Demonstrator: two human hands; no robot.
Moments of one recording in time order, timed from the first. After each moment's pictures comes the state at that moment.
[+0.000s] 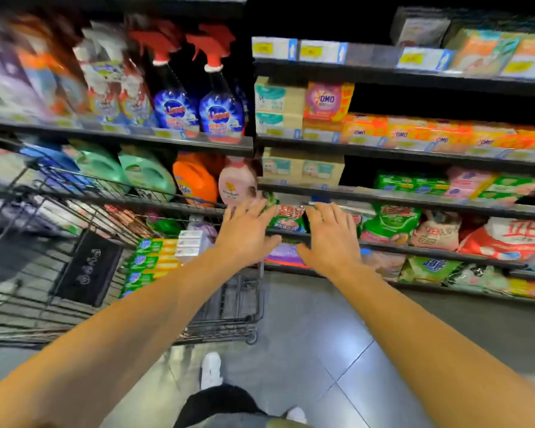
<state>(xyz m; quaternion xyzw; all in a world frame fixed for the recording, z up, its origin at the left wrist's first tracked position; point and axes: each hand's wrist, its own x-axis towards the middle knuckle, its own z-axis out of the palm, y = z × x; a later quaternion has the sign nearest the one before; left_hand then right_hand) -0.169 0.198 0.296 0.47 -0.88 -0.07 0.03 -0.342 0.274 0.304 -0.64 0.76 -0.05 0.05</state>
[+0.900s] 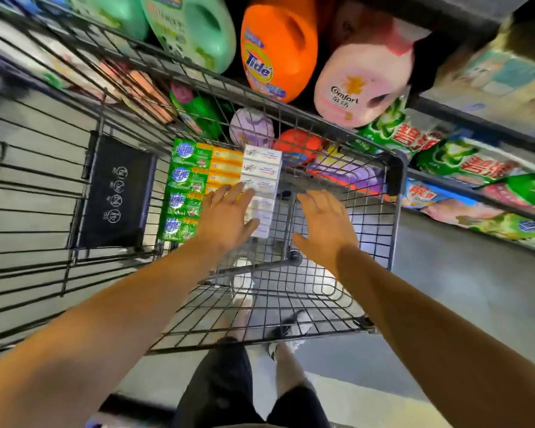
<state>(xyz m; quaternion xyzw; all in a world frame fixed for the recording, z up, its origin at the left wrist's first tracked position) 0.092 0.038 0.026 0.54 -0.79 -0.26 -0.09 -0.118 0.079 0.079 -0.67 0.67 0.13 0.28</state>
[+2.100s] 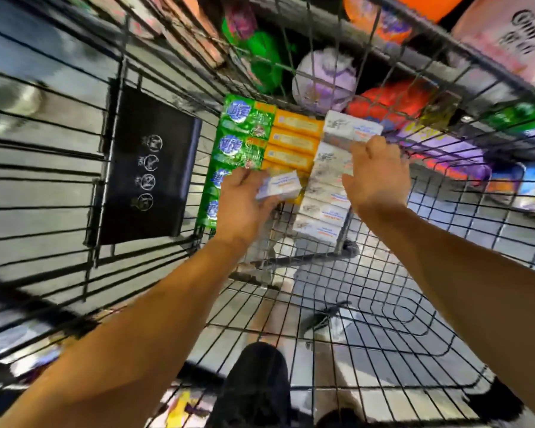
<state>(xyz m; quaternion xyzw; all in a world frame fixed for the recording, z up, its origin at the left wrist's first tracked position) 0.166 0.023 -0.090 0.68 -0.63 -0.34 0.15 -0.063 -0.020 -0.077 -0.67 0.71 0.12 0.16</state>
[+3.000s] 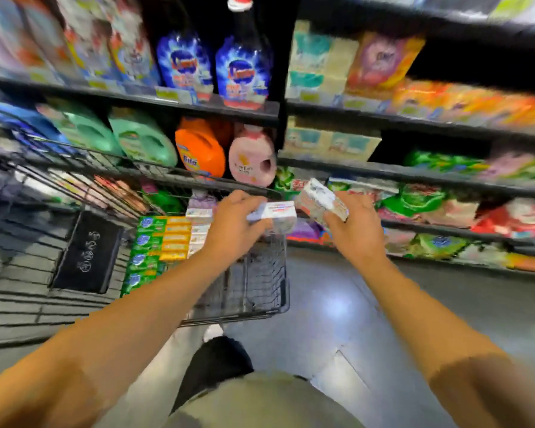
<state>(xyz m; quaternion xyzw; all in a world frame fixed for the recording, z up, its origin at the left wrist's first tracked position) -0.091 0.146 0.257 0.45 -0.81 -0.27 0.24 -0.315 0.223 0.266 -0.52 0.79 -0.27 0.17</state>
